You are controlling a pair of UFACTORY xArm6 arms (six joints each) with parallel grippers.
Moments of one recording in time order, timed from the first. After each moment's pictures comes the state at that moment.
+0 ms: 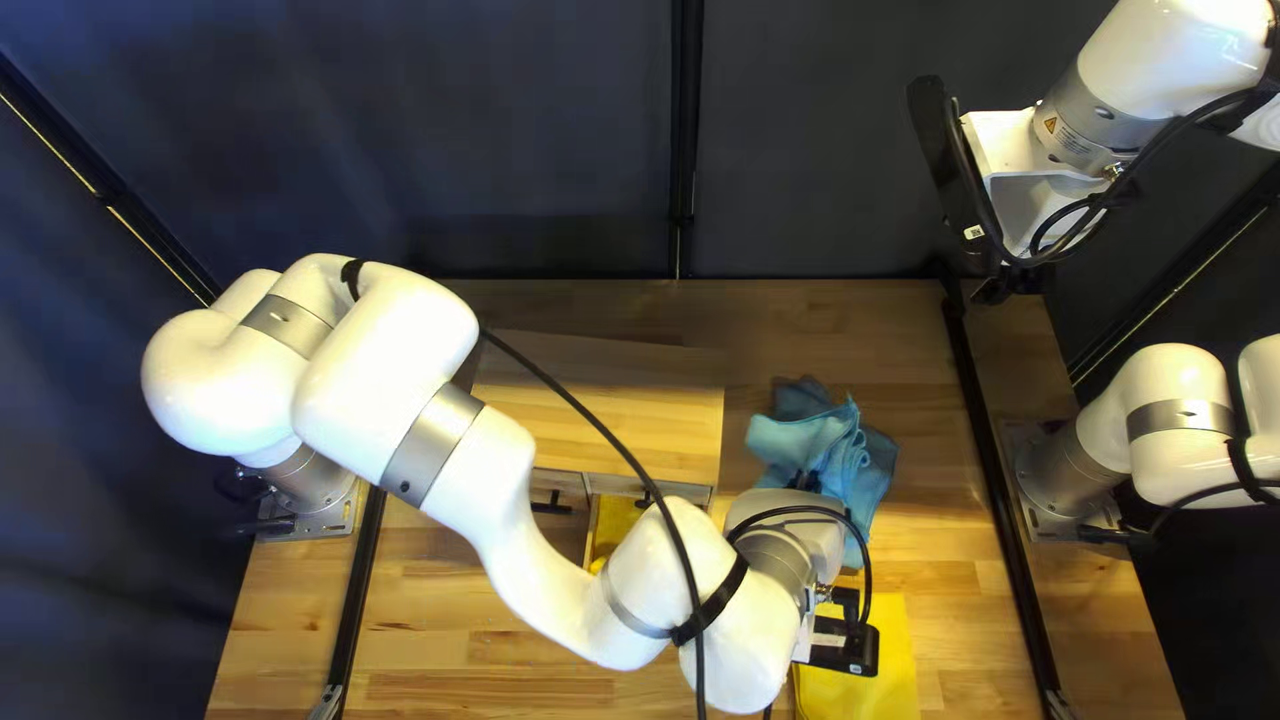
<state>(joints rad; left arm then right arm) -0.49 0.61 -1.82 0.94 1.28 0.89 -0.24 -0.67 -1.15 -0.04 1.71 -0.36</state>
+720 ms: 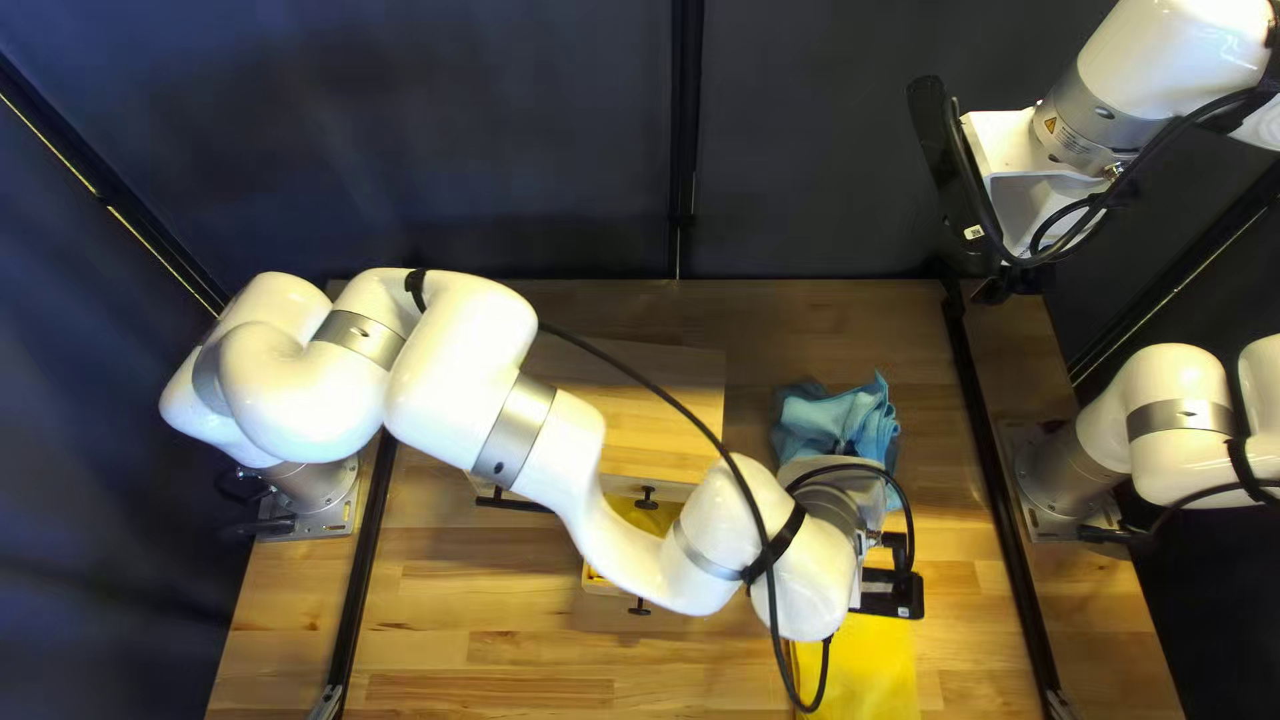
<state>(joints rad) -0.38 0.78 -1.99 0.92 1.20 0.92 -0.24 -0.67 -1.15 -0.04 1.71 -0.36</state>
